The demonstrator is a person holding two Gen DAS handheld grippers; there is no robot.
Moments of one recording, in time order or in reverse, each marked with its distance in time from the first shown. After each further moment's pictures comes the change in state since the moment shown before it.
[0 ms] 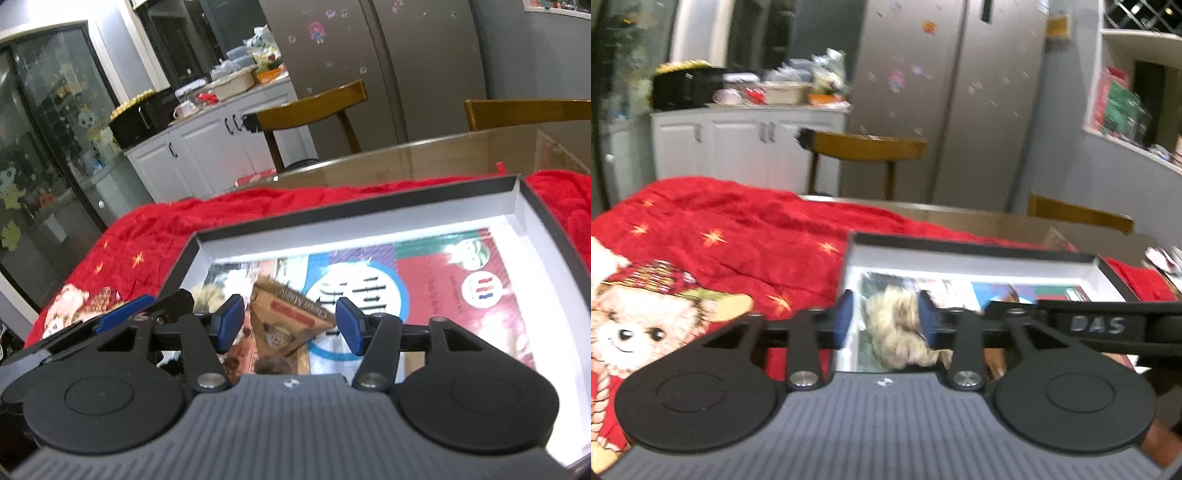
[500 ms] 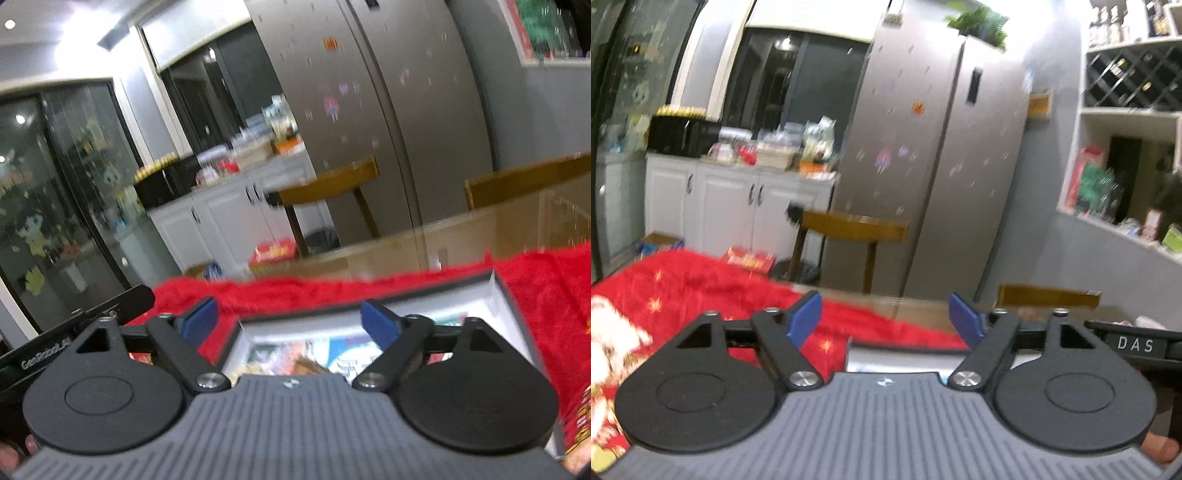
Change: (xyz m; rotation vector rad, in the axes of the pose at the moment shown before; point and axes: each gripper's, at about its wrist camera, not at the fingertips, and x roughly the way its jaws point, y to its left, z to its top) left arm -0.084 0.018 0.060 -0.044 -0.238 -0.099; right arm -0.095 0.013 0.029 -0.016 -0.259 0.068
